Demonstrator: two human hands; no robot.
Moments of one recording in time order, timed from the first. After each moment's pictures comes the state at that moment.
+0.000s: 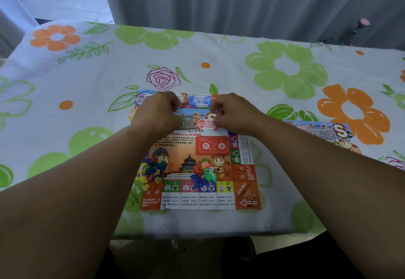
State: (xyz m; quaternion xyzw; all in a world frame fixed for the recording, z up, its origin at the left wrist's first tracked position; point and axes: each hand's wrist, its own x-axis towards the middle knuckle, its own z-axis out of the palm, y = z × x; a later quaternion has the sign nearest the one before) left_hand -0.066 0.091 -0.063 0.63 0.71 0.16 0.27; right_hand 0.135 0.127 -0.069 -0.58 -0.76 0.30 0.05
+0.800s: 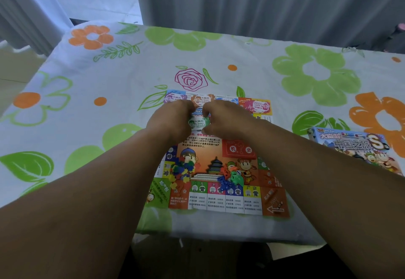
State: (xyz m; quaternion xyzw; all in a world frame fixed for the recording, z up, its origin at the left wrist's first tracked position) left_hand -0.099 0.083 -0.073 0.68 0.70 0.08 0.22; right_hand 0.054 0.119 -0.071 -0.50 -0.84 0.18 -0.05
